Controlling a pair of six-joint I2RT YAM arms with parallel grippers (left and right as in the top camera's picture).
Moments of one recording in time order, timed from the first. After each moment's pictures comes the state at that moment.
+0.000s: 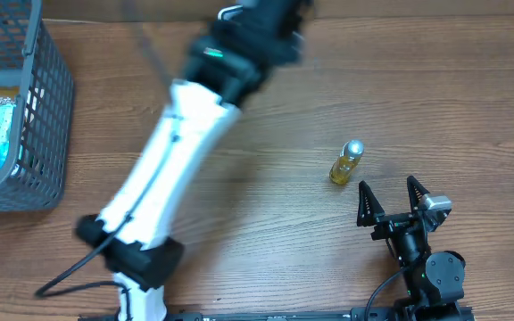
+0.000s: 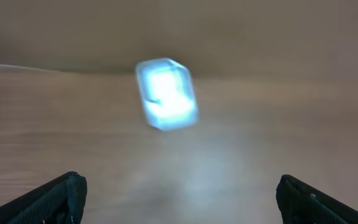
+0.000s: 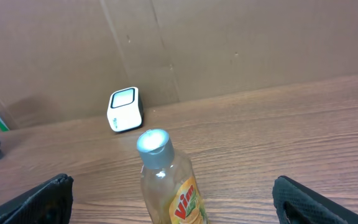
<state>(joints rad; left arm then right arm) -0.51 1.95 2.34 -1.13 -0.45 -0.45 0.16 0.01 0.02 -0.04 -0.02 0.26</state>
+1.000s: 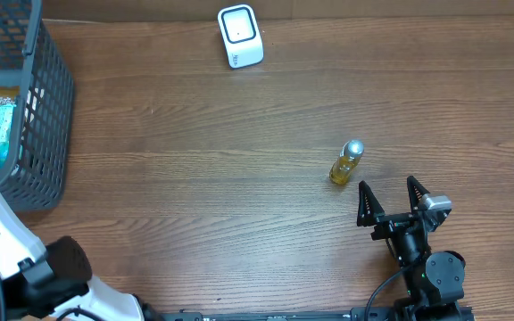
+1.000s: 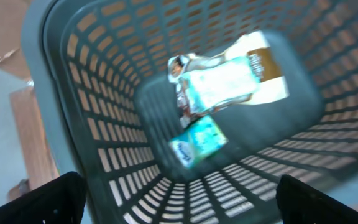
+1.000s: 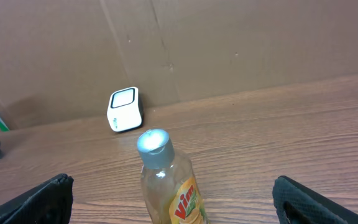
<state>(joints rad) 0.51 1.83 2.33 -1.58 -0.41 -0.60 0.16 0.01 0.02 -0.03 -0.02 0.26</state>
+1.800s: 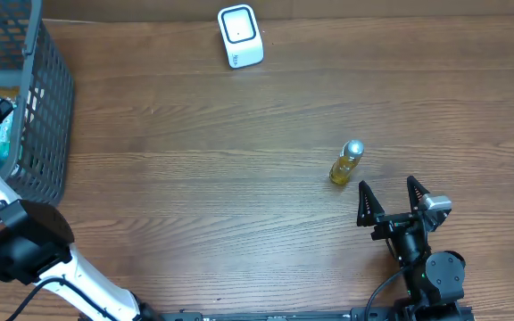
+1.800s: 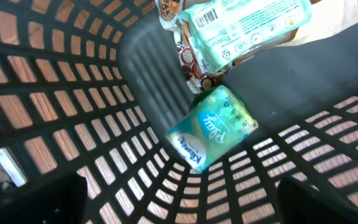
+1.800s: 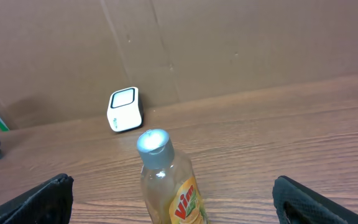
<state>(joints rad) 0.57 2.06 2.33 -1.61 -0.29 -0.45 0.16 0.01 0.02 -0.03 -0.02 0.26</state>
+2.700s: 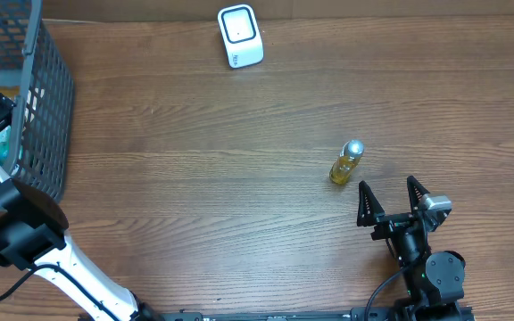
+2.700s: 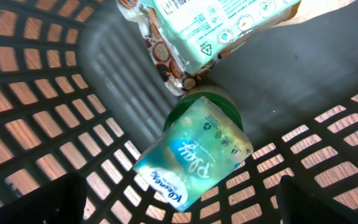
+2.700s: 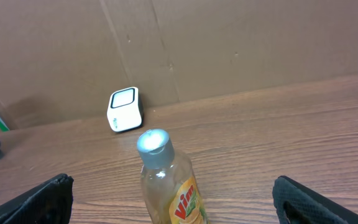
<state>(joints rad) 0.59 2.19 2.33 -1.57 -0.22 -0.35 0.16 0.01 0.02 -0.03 -0.02 0.26</state>
